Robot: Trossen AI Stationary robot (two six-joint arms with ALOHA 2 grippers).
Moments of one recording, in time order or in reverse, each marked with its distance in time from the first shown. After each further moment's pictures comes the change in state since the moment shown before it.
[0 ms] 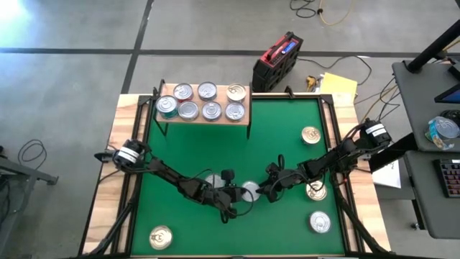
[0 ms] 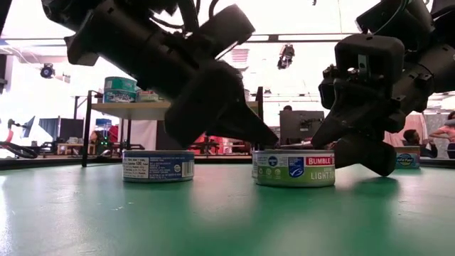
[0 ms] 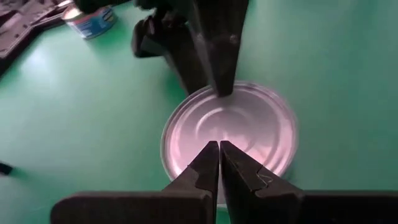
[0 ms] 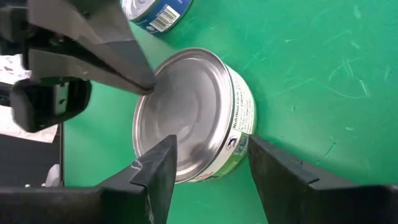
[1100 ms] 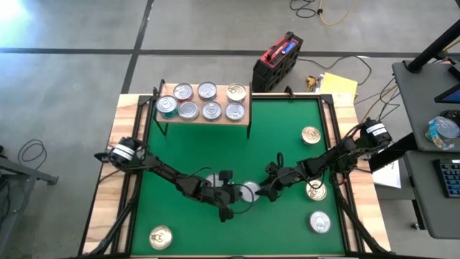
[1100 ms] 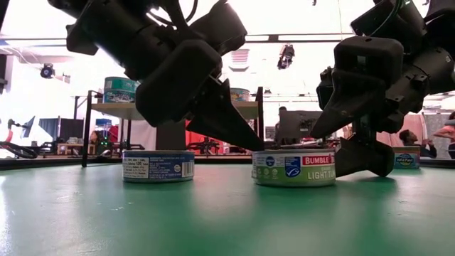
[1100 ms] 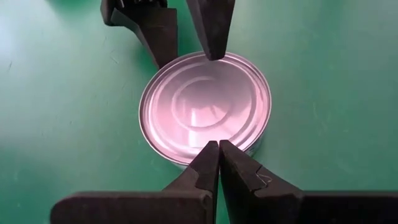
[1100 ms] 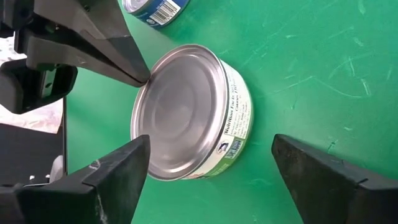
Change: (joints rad) left arm 0.012 -0.046 0.000 -0.172 0.141 -0.139; right arm -0.025 -0.003 -0.003 -0.011 -0.071 -0.016
